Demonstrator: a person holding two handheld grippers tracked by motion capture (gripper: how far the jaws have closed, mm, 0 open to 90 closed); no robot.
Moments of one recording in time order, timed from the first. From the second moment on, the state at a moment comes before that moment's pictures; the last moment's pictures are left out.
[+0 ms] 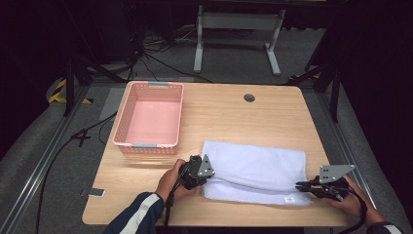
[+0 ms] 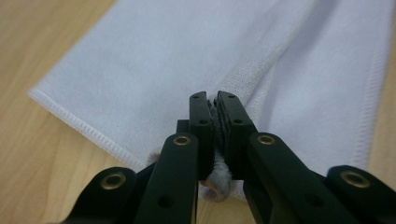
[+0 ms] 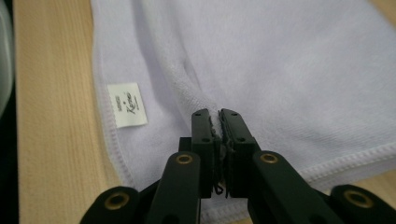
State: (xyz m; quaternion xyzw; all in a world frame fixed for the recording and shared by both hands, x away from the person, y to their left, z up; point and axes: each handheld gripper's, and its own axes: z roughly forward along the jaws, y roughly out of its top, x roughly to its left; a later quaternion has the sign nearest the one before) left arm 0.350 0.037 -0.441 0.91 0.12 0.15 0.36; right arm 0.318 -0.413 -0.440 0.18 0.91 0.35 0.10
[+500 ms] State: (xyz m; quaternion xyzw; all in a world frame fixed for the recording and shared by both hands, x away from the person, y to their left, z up) left arm 0.296 0.052 -0.450 0.92 0.13 0.08 0.35; right arm 0.294 -0.420 -0.435 0.14 0.94 0.32 0.05
